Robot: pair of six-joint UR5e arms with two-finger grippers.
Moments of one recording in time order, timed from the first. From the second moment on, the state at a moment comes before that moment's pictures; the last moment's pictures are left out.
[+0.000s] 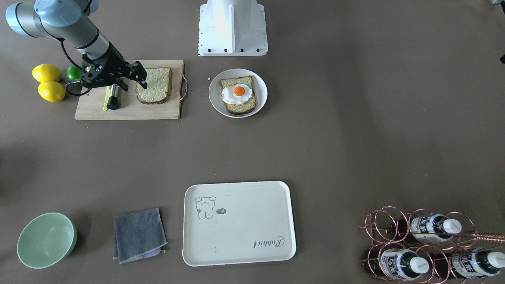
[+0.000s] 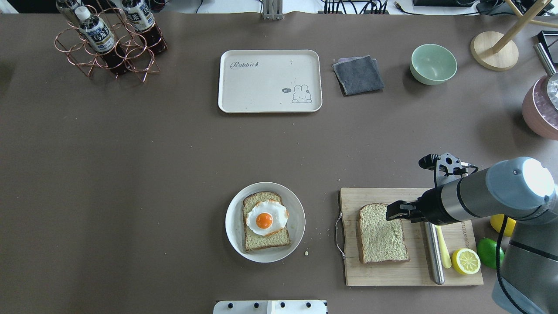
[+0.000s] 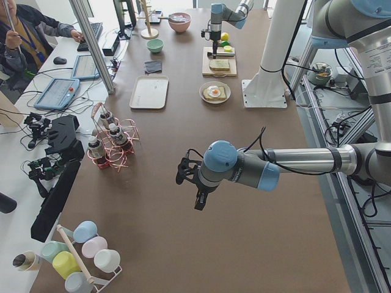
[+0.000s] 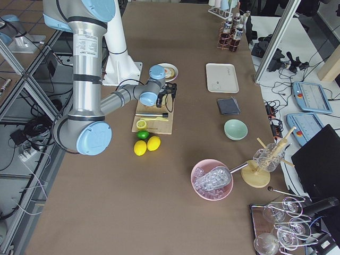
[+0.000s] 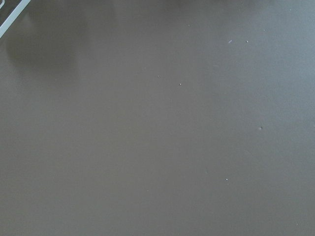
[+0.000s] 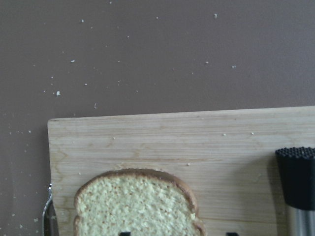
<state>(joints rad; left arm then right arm) -1.58 -1.20 -1.89 -1.89 -2.45 0.01 0.49 -1.62 1.99 -0.99 1.98 1.36</state>
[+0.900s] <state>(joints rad) -1.58 -1.20 -1.89 -1.89 -2.45 0.00 0.44 -1.63 1.97 -0.98 1.95 1.37</state>
